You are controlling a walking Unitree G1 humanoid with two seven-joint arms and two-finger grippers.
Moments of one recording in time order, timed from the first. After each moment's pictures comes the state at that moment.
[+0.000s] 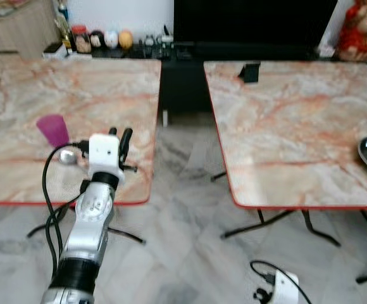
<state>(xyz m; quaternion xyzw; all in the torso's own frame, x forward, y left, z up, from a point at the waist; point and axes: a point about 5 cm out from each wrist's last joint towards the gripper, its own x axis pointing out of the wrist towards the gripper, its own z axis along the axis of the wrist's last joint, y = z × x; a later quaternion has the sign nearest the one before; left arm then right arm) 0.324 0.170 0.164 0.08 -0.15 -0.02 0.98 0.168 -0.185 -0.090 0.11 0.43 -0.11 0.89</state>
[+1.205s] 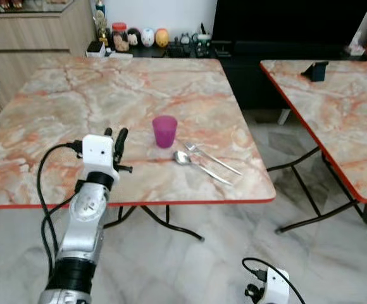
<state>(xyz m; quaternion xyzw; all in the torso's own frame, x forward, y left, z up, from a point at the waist) 0.326 0.157 0.161 0.04 -0.14 -0.05 0.99 0.170 -0.180 -0.089 0.11 0.43 -0.10 0.89</state>
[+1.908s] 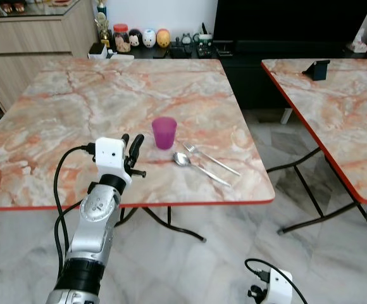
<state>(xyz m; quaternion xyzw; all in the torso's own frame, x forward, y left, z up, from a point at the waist) 0.326 0.150 0.158 0.02 -0.12 -0.09 0.99 0.170 -0.182 -0.089 0.11 0.43 -0.10 0.89</state>
